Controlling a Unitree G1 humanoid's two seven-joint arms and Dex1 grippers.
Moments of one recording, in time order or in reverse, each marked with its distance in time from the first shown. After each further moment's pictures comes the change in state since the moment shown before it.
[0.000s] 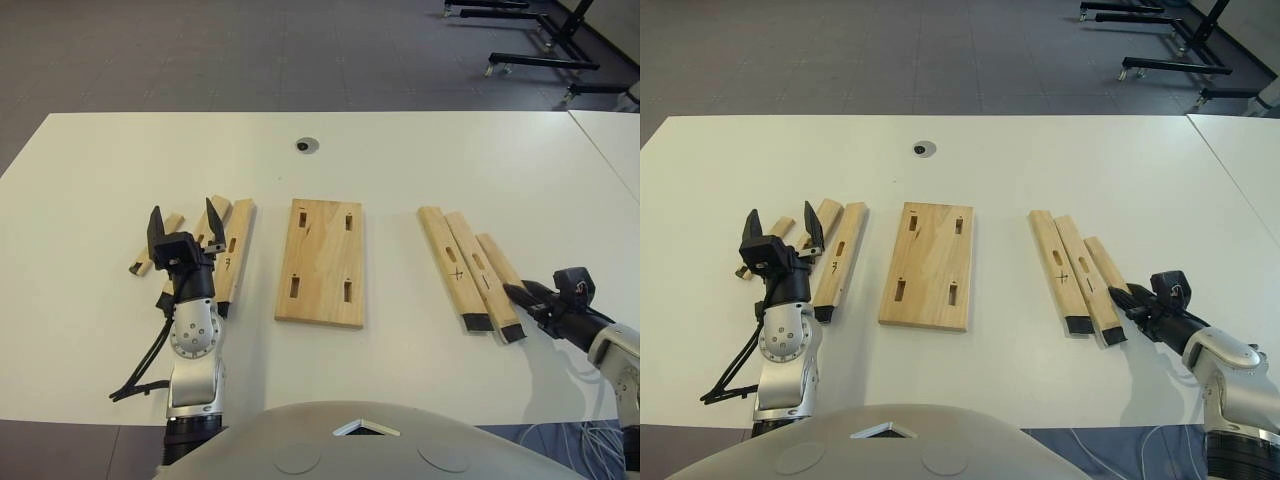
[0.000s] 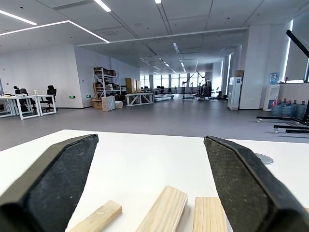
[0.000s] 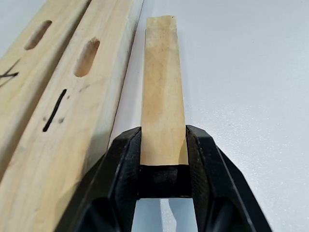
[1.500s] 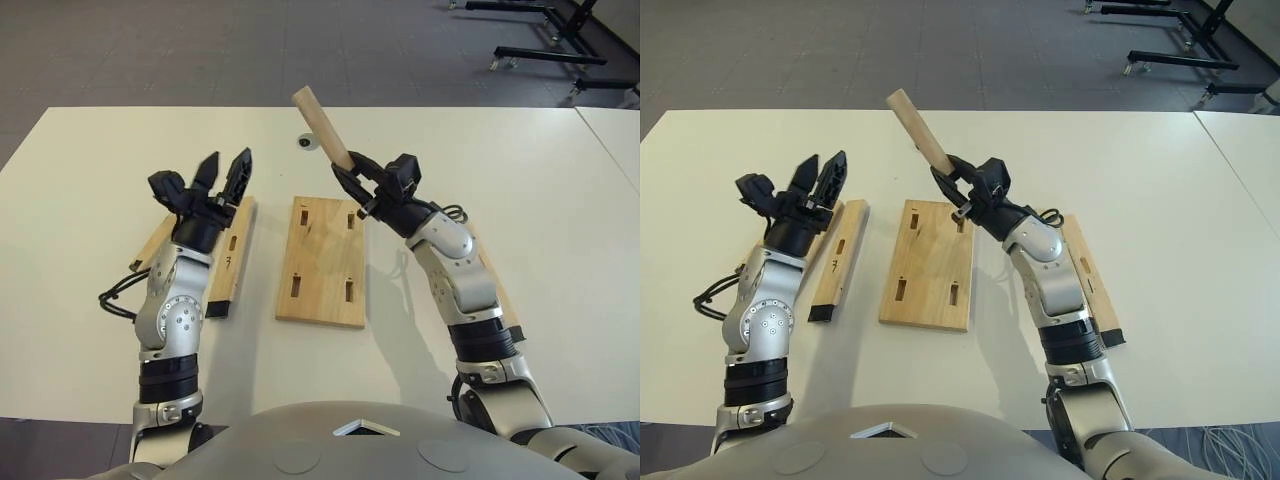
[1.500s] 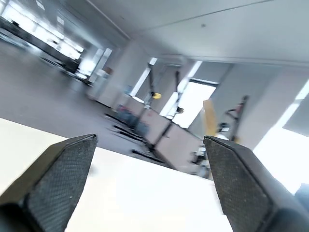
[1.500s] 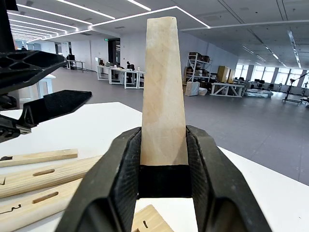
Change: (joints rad) left arm -0.302 0.138 0.109 -0.028 -1.000 0.563 -0.615; right arm -0.600 0.482 0.568 -0.059 -0.131 -0.436 -0.147
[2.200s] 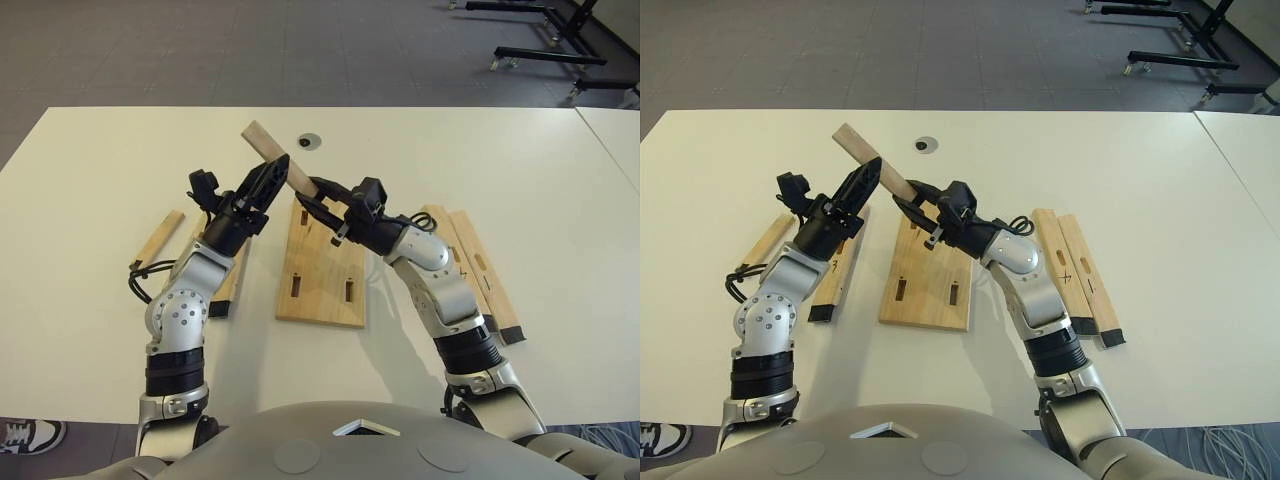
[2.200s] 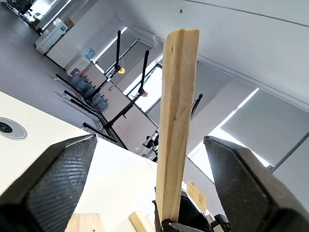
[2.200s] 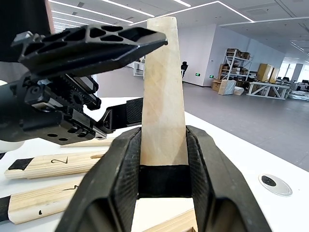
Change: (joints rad) left arm -0.037 -0.018 0.002 0.029 -0.138 0.178 0.008; right arm 0.036 0.010 0.108 -0.023 -0.013 0.008 0.103
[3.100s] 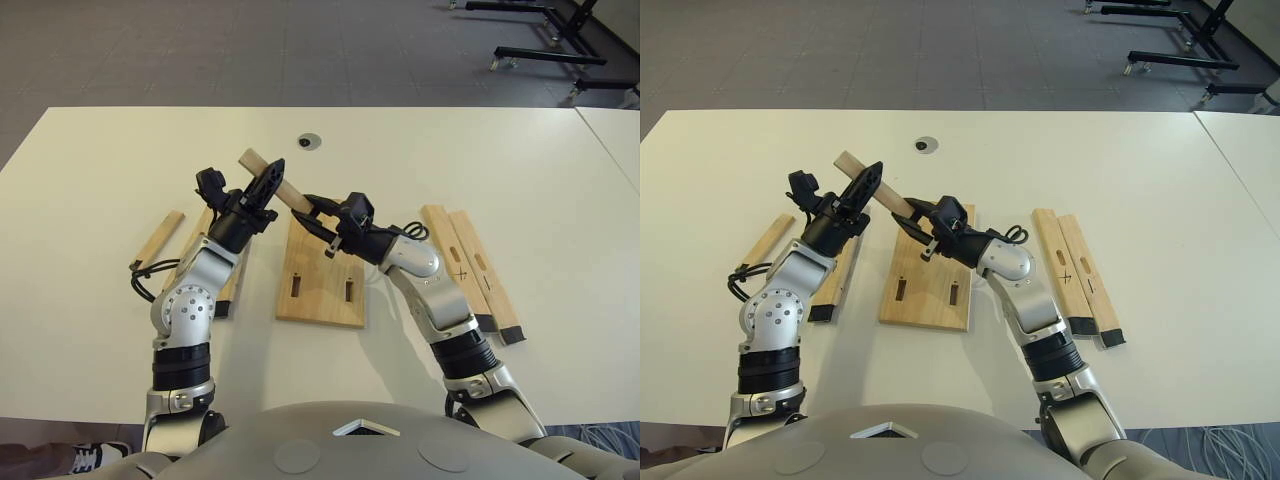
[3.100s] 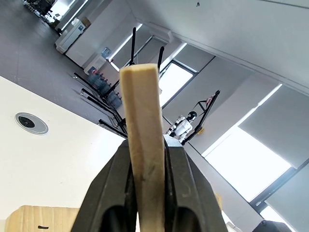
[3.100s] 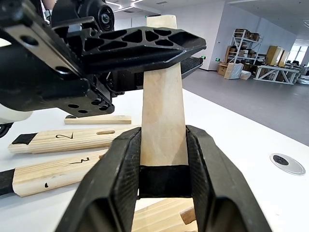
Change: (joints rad) left arm -0.023 -0.037 0.000 0.021 0.087 0.004 0.055; right arm 0.020 -0.004 0.031 0.037 -0.058 0.014 0.002
